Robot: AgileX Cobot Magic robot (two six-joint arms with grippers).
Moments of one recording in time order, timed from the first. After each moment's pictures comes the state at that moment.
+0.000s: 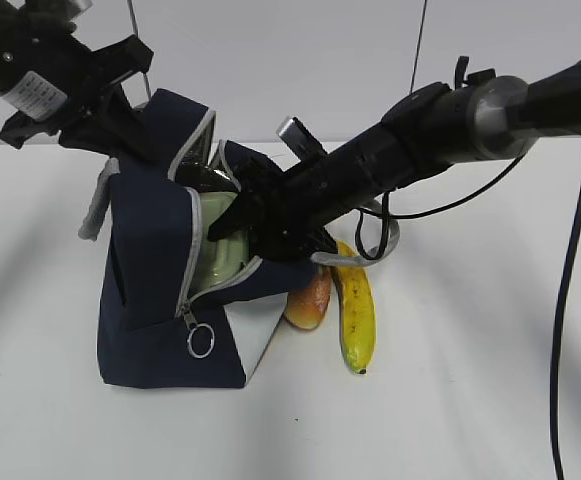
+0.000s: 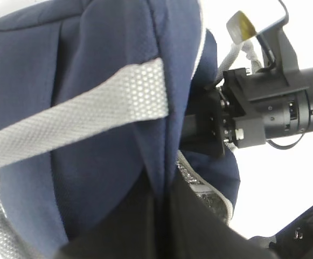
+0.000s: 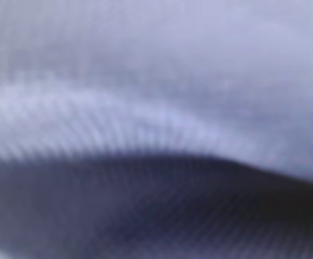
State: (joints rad) left arm -0.19 1.72 -1.45 -0.60 1.03 0.19; right arm 0.35 2.27 -1.62 1.15 0.95 -0.45
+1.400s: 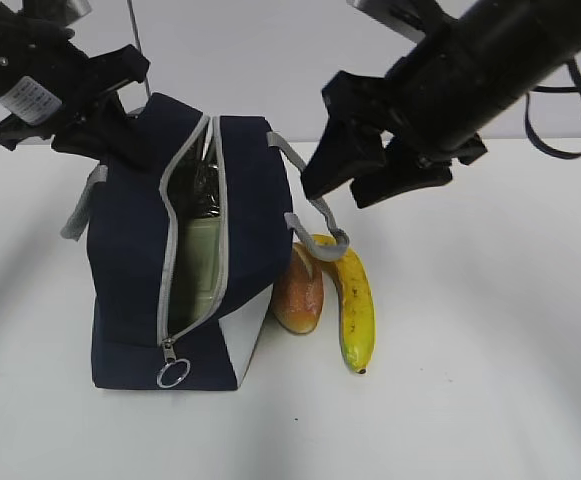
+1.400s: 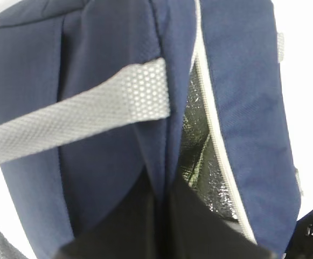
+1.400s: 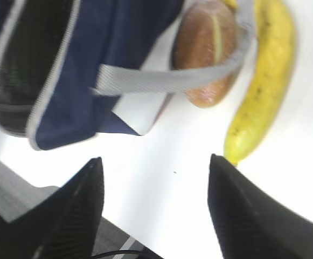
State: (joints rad) left arm -0.19 1.72 -1.45 -0.56 1.04 0.19; right arm 0.34 1.67 -1.39 0.62 1.04 -0.32
